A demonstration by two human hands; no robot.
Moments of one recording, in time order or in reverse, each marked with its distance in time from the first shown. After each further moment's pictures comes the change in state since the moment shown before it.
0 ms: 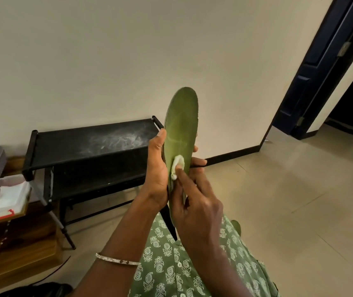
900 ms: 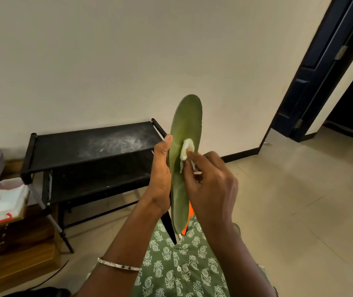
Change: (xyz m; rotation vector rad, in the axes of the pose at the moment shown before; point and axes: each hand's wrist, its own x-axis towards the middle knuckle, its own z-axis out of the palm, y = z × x) left_hand -0.003 -0.001 0.009 0.022 0.041 0.004; right_hand 0.050 0.008 -0.015 -0.101 0.028 0.028
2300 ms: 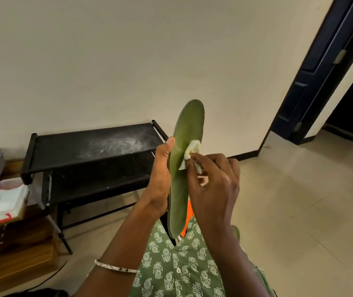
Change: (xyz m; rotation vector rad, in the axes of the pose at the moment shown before) left_hand -0.005 0.005 0.000 -0.012 -0.047 -0.034; right_hand -0.004 0.003 0.005 0.014 0.079 0.085
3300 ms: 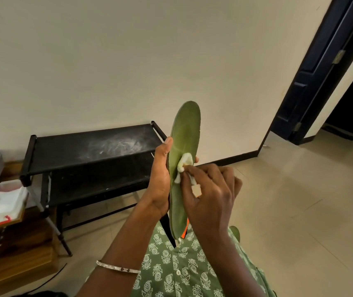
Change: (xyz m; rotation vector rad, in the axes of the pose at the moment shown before) left_hand 0.005 -0.002 0.001 -0.081 0.049 -0.062; right_hand -0.013 0.001 0.001 -0.077 0.021 -0.087
